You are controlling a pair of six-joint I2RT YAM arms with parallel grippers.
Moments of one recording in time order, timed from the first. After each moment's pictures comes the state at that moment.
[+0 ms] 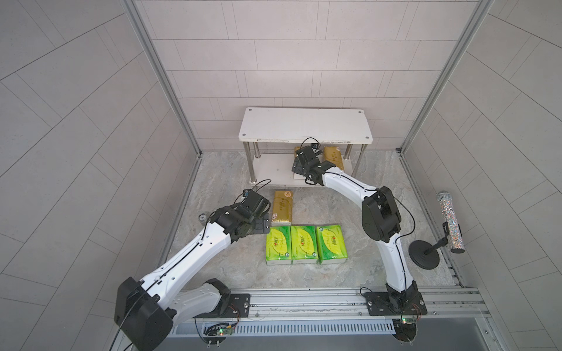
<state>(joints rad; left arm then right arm) -0.58 1.13 0.96 -0.99 -0.29 -0.59 0.55 2.22 1.93 -0.45 0.36 0.72</state>
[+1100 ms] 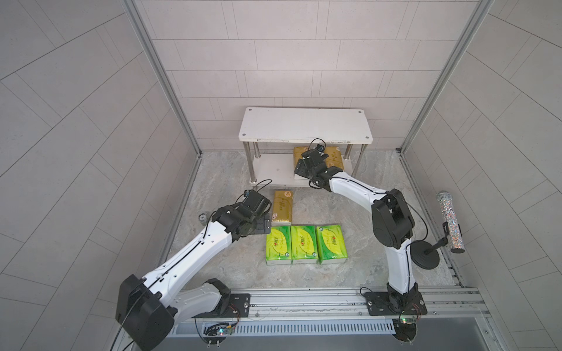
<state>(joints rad) -0.58 1.14 0.96 -0.99 -0.27 -0.59 0.55 2.07 1.70 -0.30 0.29 0.77</state>
